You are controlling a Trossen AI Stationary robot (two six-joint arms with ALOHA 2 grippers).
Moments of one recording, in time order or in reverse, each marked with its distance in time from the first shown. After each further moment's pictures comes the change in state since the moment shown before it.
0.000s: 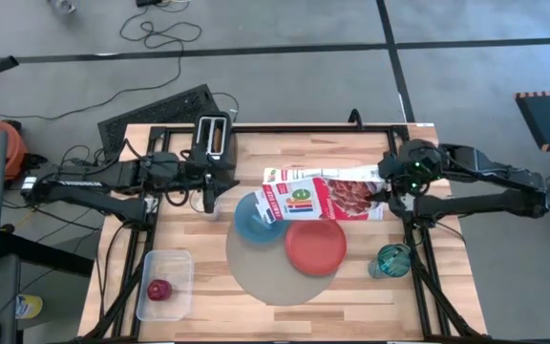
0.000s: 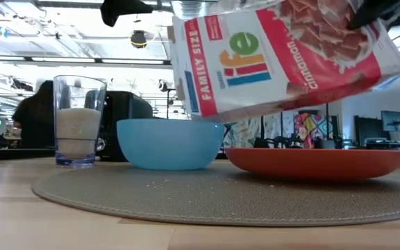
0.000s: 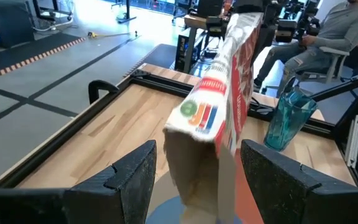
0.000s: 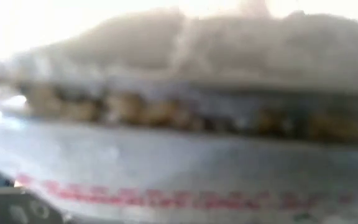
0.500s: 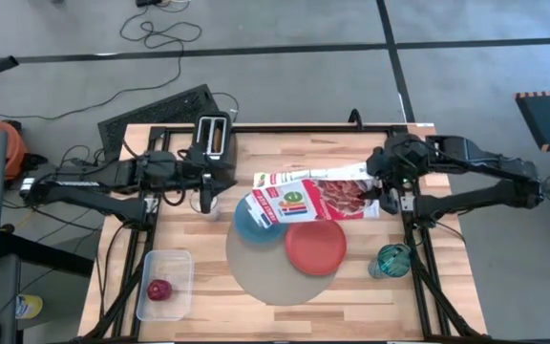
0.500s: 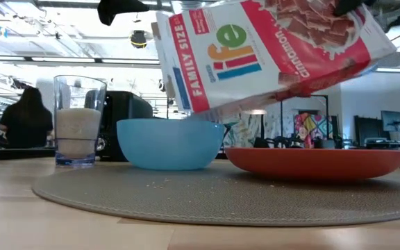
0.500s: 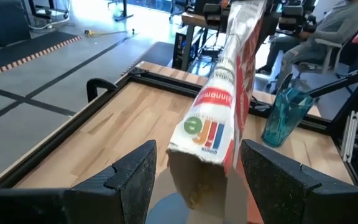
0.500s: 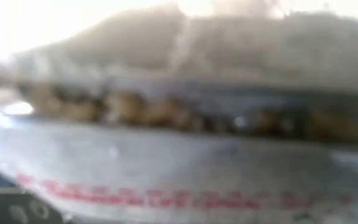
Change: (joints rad) left arm 0.003 -0.029 -0.001 -0.028 0.014 0.005; right arm 0.037 0.198 0.194 -0.079 0.009 -0.010
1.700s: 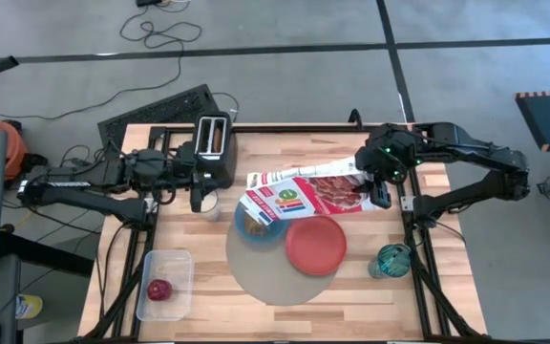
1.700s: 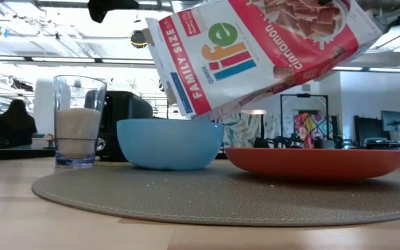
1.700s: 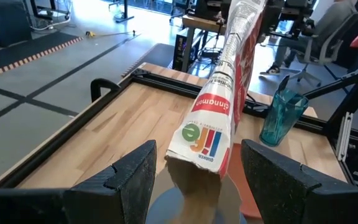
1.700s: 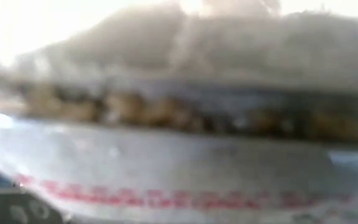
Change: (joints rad) left arm 0.000 -0.076 0.000 -0.075 -0.001 -0.008; right arm 0.020 0.221 0.289 -0.185 0.051 -0.045
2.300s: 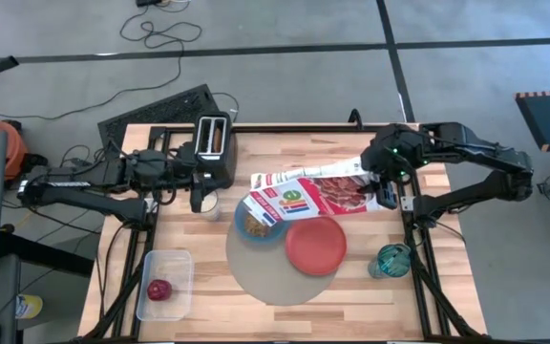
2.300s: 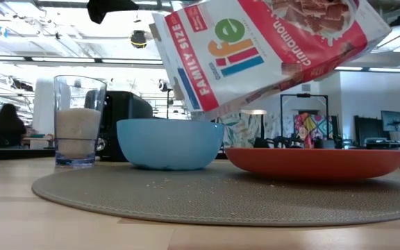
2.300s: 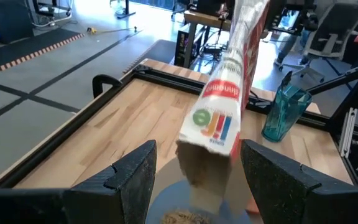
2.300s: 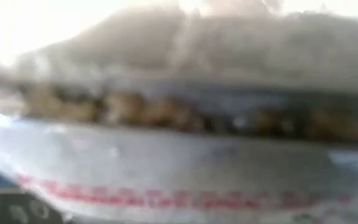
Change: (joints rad) left arm 0.000 0.000 0.000 -0.016 -0.004 0.000; right arm 0.016 -0.035 0.000 -0.030 -0.001 0.005
